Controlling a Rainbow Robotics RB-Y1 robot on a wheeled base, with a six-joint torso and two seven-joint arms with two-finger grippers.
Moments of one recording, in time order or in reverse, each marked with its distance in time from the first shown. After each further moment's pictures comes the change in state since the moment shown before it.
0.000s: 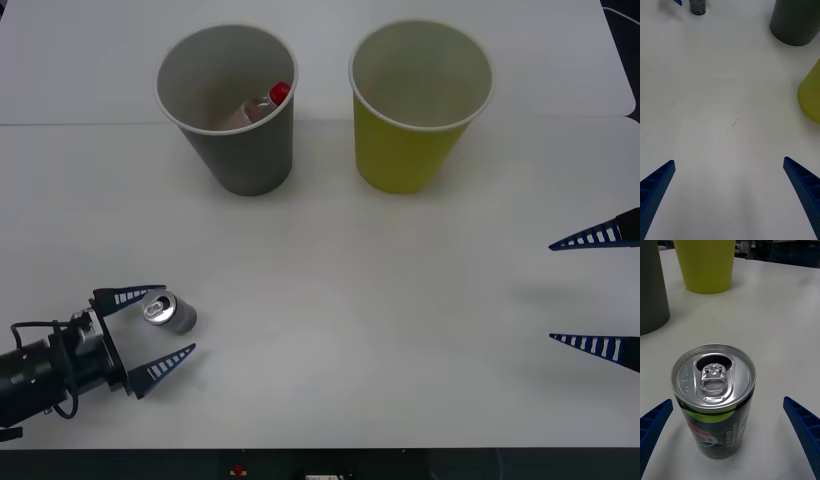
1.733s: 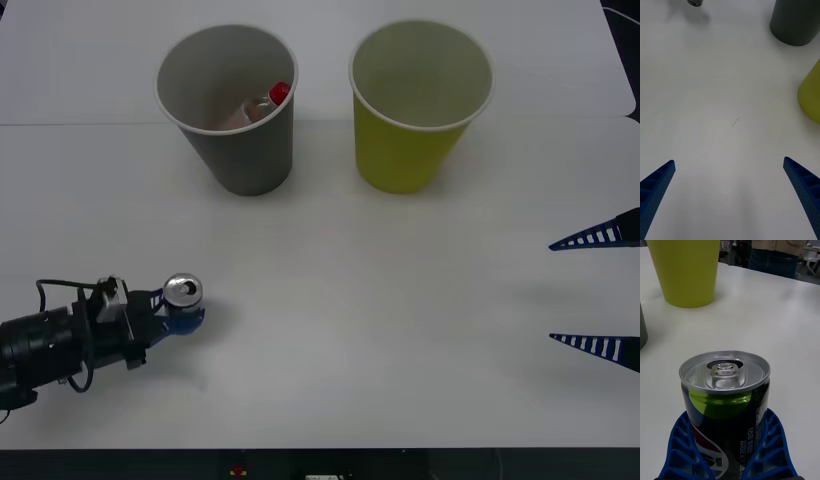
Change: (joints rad) right arm 0.000 0.000 0.000 0.000 0.000 0.000 0.000; left arm 0.033 -0.036 0.205 -0.277 -0.431 0.033 0.454
